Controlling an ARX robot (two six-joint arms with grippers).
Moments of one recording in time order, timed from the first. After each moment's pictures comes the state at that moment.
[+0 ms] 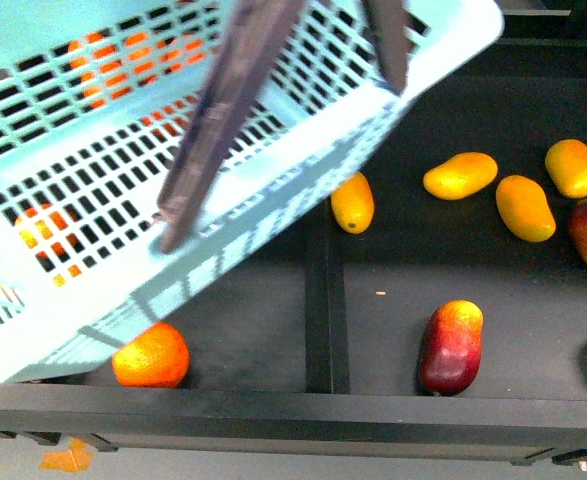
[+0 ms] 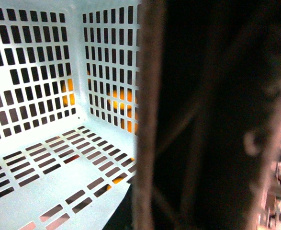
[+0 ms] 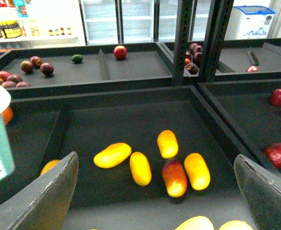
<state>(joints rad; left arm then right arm) -0.39 1.49 1.18 -0.26 0.15 -1.12 0.00 0.00 0.02 0.00 0.00 0.00</state>
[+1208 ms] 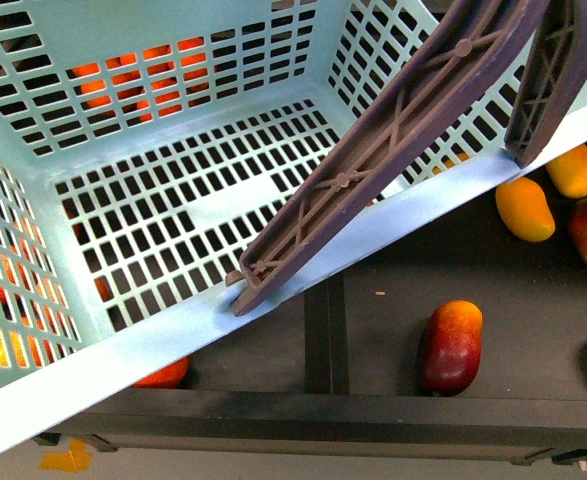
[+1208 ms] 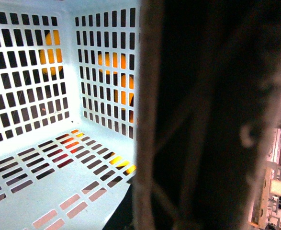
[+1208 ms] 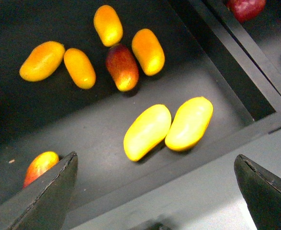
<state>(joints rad) -0.54 1.54 1.25 -0.31 0.17 -1.07 -0.34 1.02 0.29 0.13 -0.10 0.00</state>
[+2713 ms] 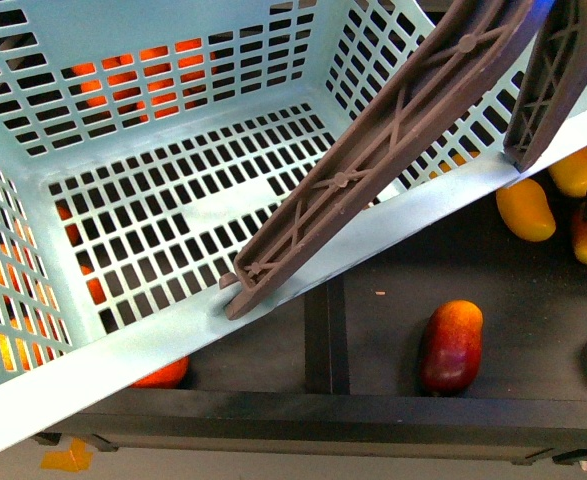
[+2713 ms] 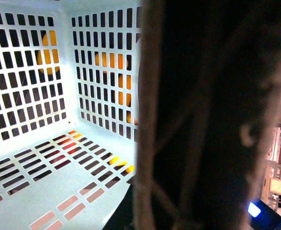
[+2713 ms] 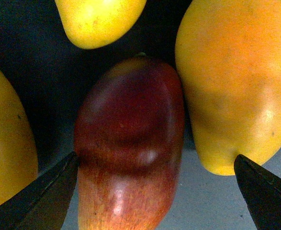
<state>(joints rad) -0.54 1.54 1.25 -0.31 0.17 -1.07 -0.15 2.63 1.63 0.05 0.01 -0.02</state>
